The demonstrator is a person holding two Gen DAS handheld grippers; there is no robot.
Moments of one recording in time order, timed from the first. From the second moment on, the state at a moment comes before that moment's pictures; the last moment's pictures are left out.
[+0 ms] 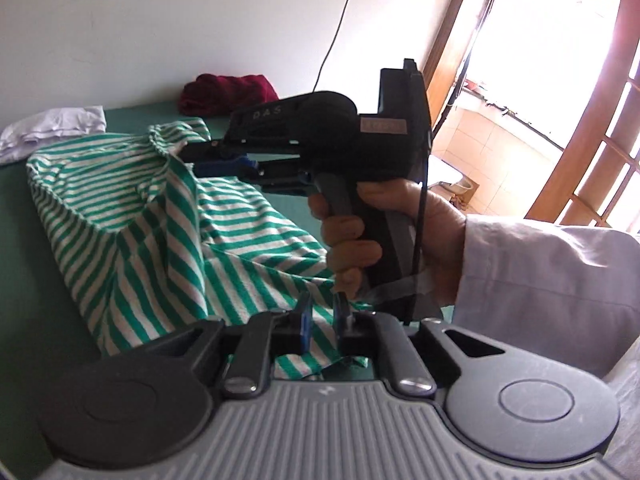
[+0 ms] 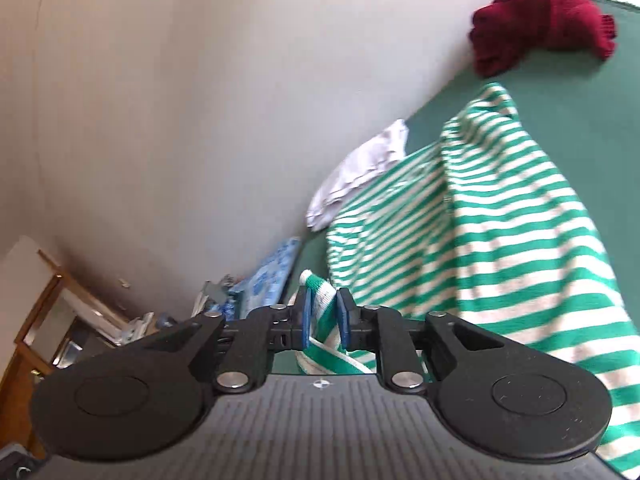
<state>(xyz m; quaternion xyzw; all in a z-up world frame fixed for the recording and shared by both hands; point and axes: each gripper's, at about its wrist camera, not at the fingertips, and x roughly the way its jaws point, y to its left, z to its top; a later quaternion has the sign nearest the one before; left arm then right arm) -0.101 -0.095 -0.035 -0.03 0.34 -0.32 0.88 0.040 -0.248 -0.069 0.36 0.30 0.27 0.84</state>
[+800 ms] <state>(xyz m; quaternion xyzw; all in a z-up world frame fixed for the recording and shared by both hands) -0.114 -0.071 -0.100 0.08 0.41 -0.08 0.90 0.038 -0.237 -0.100 0.20 0.39 0.35 0.82</state>
